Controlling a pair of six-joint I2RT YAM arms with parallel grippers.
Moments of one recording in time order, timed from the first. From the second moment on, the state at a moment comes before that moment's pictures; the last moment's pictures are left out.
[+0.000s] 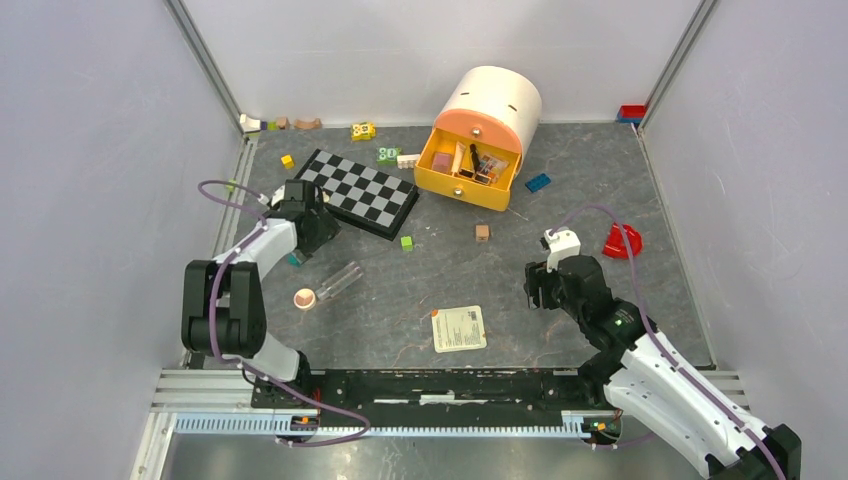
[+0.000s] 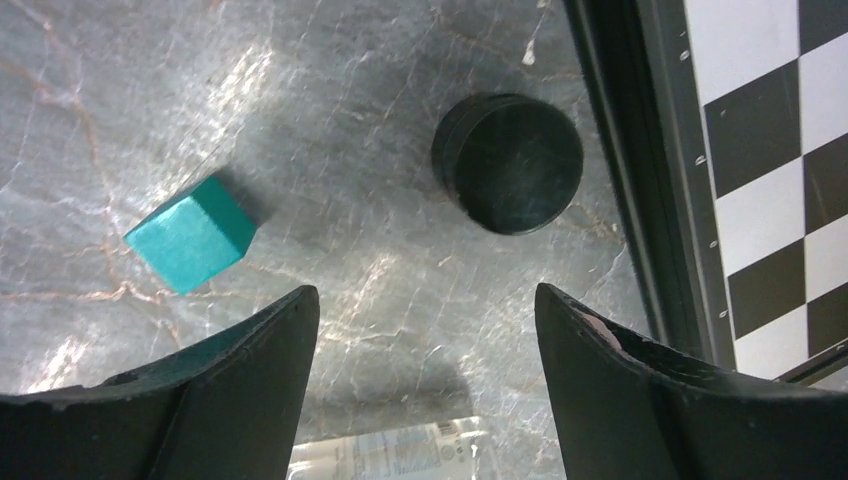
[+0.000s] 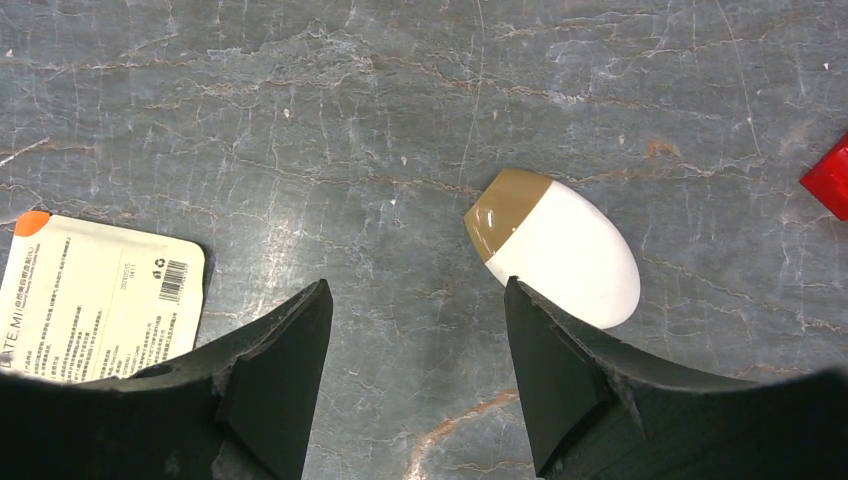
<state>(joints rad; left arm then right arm) -0.06 1.52 0.90 -0.42 -0.20 -0.76 0.57 0.63 0.45 -0.45 0.21 0.18</state>
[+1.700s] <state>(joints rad) -0.07 1.54 0.99 -0.45 -0.21 -0.72 0.57 0.65 0.45 -0.43 0.21 0.16</state>
